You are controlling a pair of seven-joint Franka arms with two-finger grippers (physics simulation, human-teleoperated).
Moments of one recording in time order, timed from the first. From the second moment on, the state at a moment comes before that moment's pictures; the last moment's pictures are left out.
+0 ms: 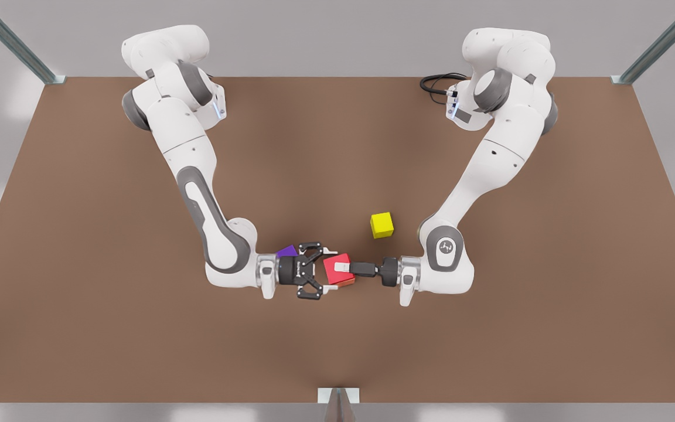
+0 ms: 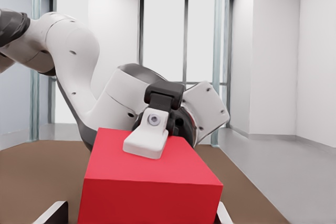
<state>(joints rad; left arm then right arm) -0.12 1.00 -0.47 -1.19 -1.33 2.05 0.36 0.31 0.95 0.19 -1.23 1.68 2.00 -2.25</state>
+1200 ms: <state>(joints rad) 0.08 0.99 -0.47 -1.19 -1.23 1.95 0.37 0.31 0.97 0.21 -1.22 1.66 2.04 -2.24</state>
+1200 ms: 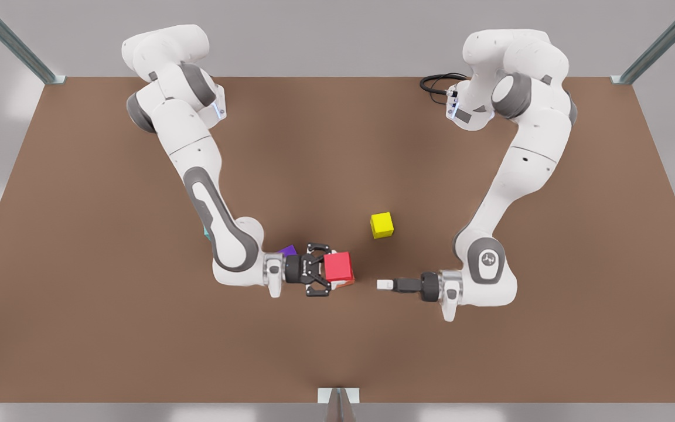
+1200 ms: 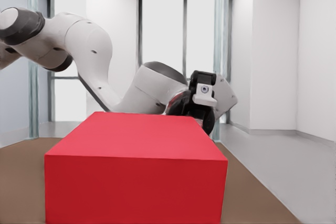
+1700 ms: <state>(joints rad) -0.08 0.24 -0.03 -1.44 -0.06 1.37 0.21 0.08 0.45 0.11 -1.86 0.25 2.14 -1.93</state>
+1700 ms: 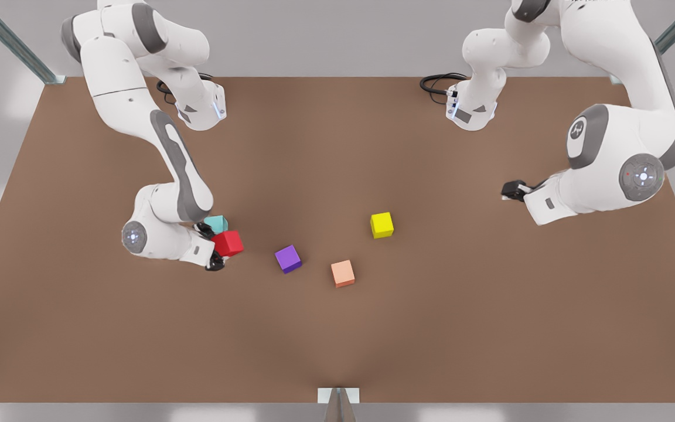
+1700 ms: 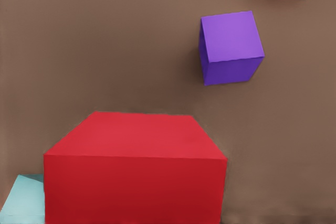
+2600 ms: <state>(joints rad) -0.08 0.26 -0.06 -1.44 -0.01 1.37 0.14 0.12 0.19 0.08 -2.35 0.00 2.49 -1.51</state>
